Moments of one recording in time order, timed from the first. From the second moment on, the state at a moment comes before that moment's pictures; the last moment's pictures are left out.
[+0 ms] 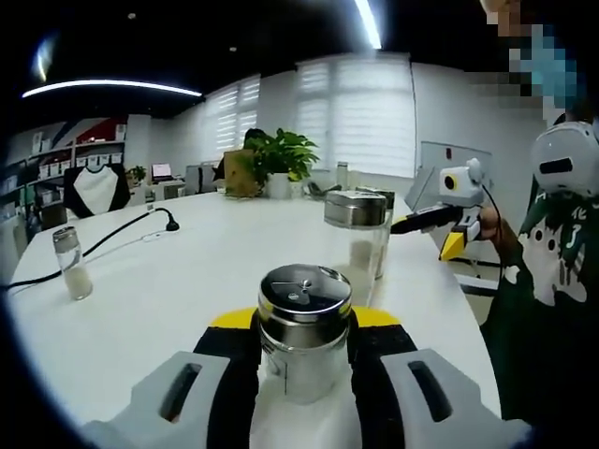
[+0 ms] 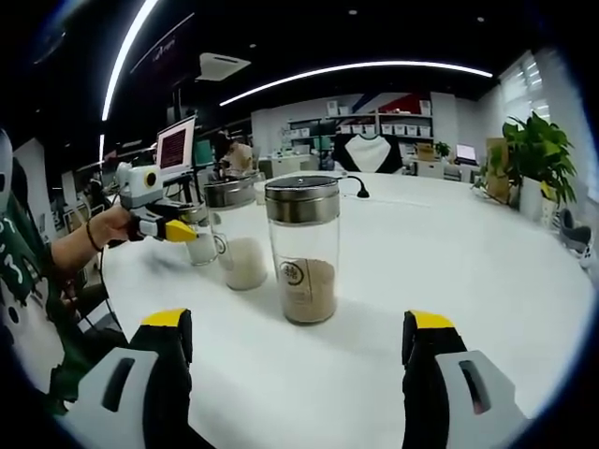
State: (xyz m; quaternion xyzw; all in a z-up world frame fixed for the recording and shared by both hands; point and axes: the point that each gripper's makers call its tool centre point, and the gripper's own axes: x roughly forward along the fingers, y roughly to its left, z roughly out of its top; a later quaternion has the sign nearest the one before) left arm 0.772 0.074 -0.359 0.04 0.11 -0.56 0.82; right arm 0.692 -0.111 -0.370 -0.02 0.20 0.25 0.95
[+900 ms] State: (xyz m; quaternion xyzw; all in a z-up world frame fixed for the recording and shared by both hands) left arm 0.775 0.081 -0.361 0.03 0.12 -0.43 0.89; right arm 0.691 -0.110 -0.371 -0.02 0.20 0.25 0.95
